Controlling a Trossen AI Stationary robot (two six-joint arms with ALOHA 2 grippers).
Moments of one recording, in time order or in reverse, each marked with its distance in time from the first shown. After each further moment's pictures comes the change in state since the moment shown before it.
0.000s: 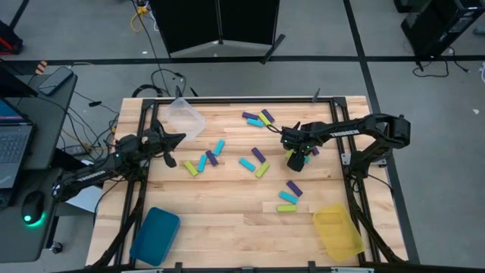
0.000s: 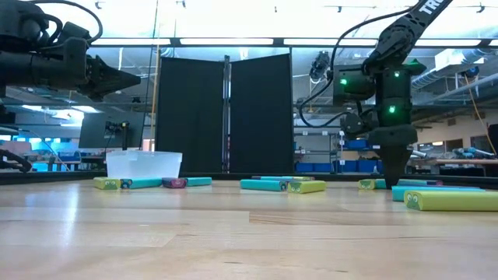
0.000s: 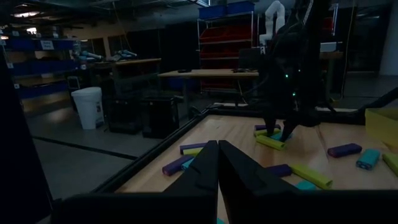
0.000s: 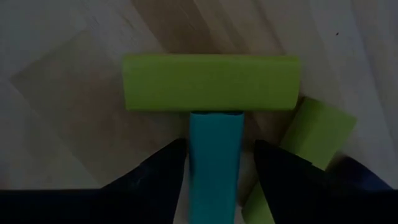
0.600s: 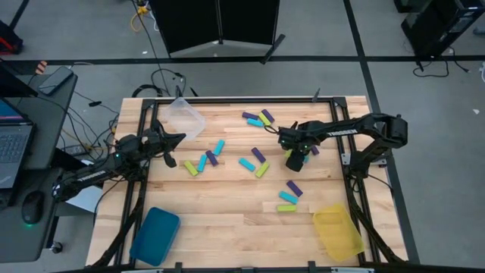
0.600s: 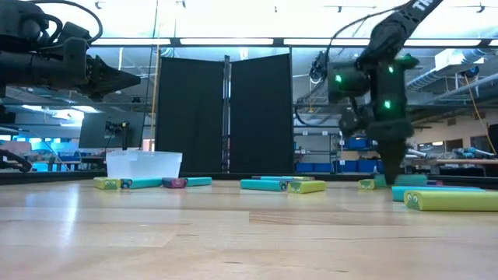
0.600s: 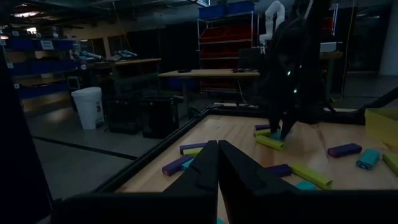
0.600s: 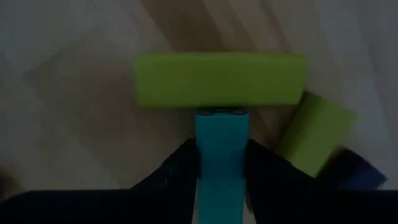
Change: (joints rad) left arm 0.000 0.000 0.000 0.000 0.000 0.000; right arm 0.032 0.008 0.095 -0.105 0.001 0.026
